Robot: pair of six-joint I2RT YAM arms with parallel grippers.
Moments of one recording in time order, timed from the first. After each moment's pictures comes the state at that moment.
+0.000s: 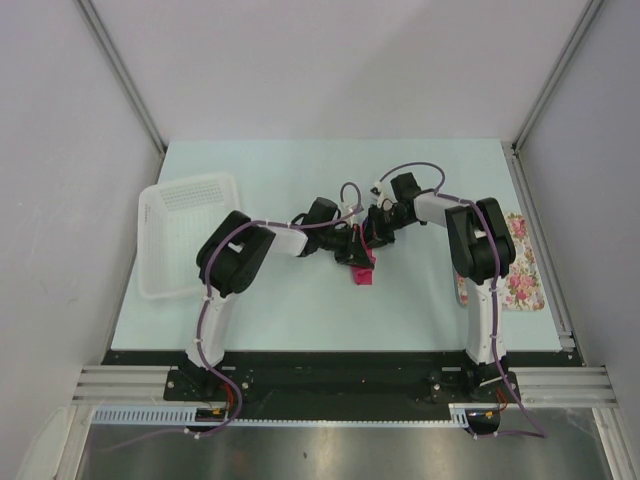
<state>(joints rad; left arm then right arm) -0.61 2.21 1.27 0.22 0.81 -0.65 0.30 2.18 1.44 -0.43 -0.78 0.34</state>
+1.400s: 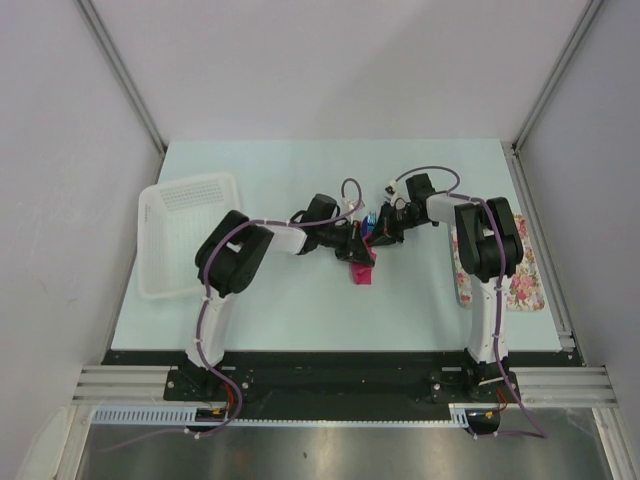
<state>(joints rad) -0.61 2.20 1.28 0.21 0.85 -0.61 0.22 2.19 1.40 -0.38 -0.85 0.41</state>
